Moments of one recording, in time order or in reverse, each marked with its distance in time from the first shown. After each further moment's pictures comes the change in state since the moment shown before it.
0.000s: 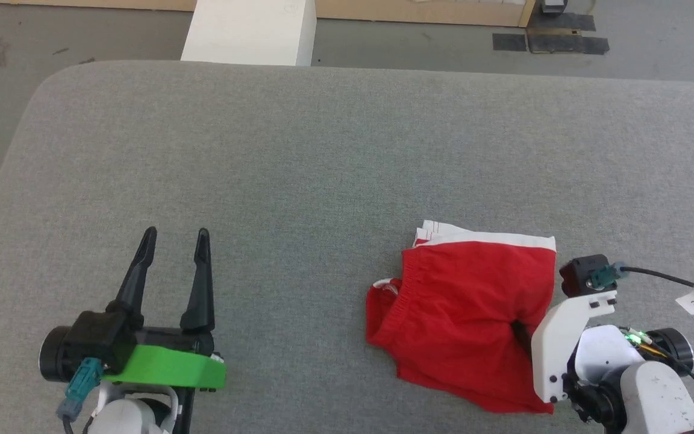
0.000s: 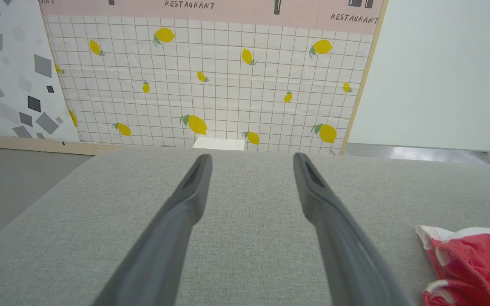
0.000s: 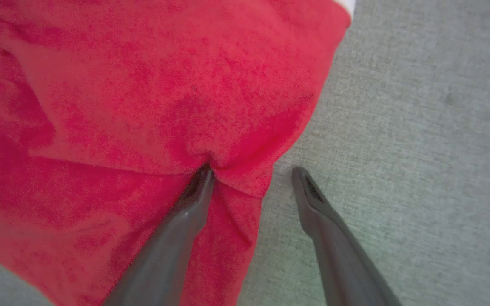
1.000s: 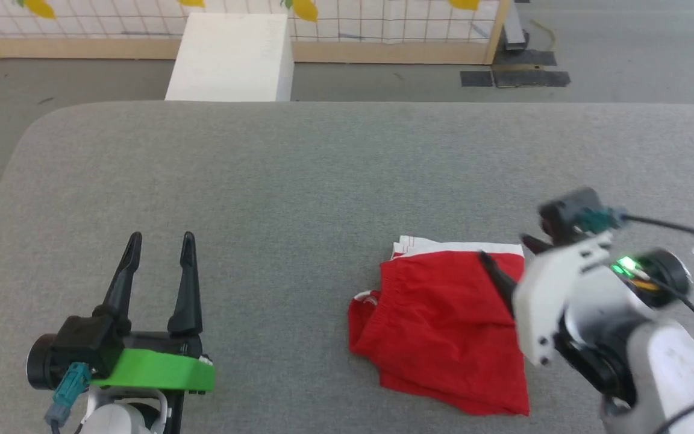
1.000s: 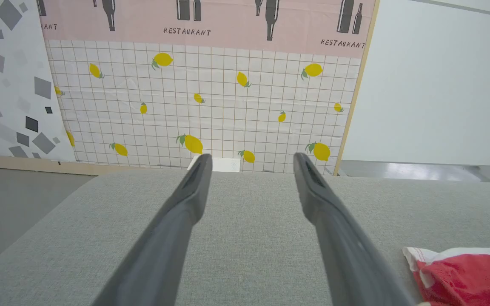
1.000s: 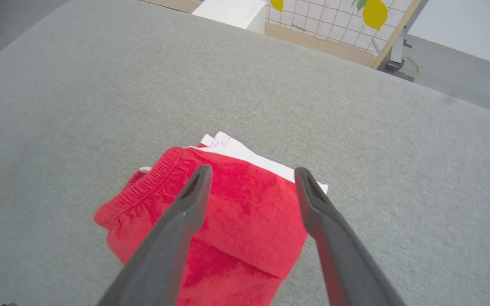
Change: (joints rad) left arm 0.012 -0.002 0.035 0.000 0.002 0.000 0.001; right arm -0.094 -0.058 0.157 -0.290 0.079 0.000 0.058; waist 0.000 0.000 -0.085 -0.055
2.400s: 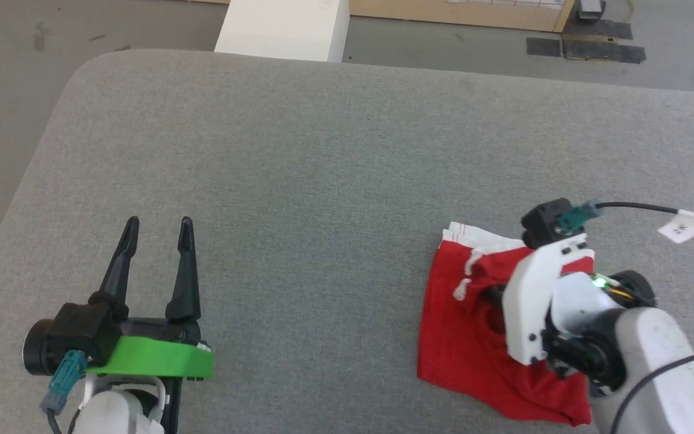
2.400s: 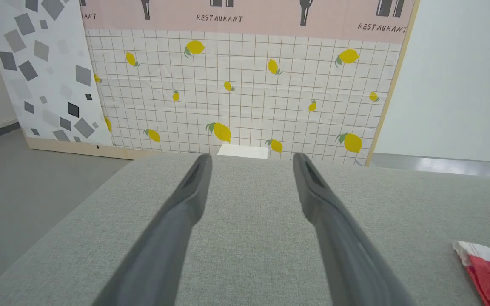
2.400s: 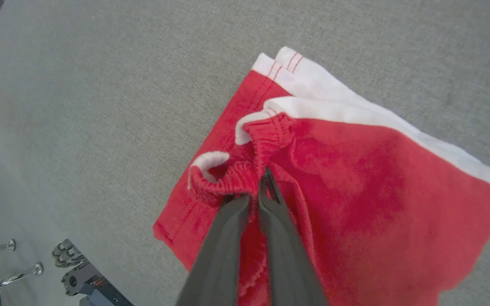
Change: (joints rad) left arm -0.035 0.006 -0.002 -0.001 -0.002 0.000 0.000; right arm -0.044 -0.015 -0.001 0.173 0.200 0.000 0.142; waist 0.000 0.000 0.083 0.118
